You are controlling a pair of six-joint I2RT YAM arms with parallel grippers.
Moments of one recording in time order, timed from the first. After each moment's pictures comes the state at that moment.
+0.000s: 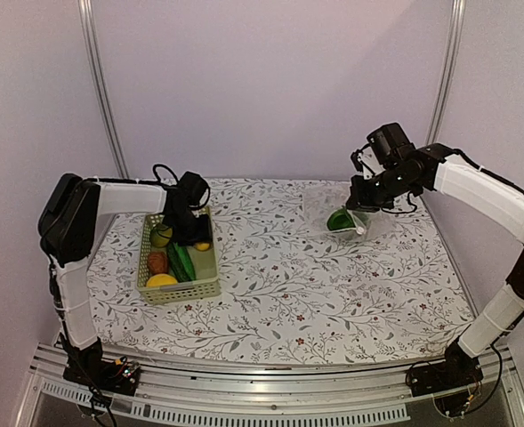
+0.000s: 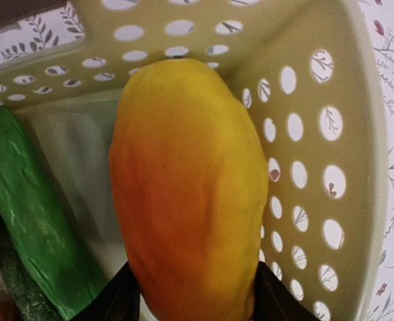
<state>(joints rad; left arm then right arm) -0.46 2.02 1.40 -0.55 -0.09 -0.58 0.53 1.58 1.47 -0.79 -0.09 0.39</state>
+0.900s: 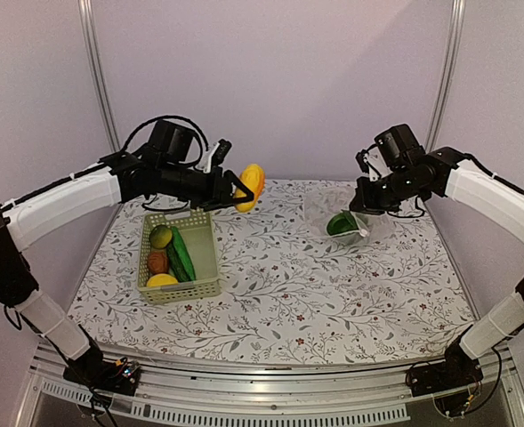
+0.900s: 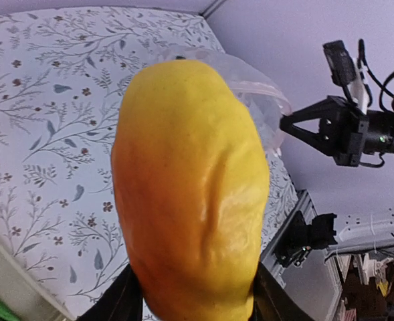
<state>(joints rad) -0.62 1.53 1.38 -0.48 0.36 -0.55 0.55 1.49 1.41 -0.78 -0.09 0.41</state>
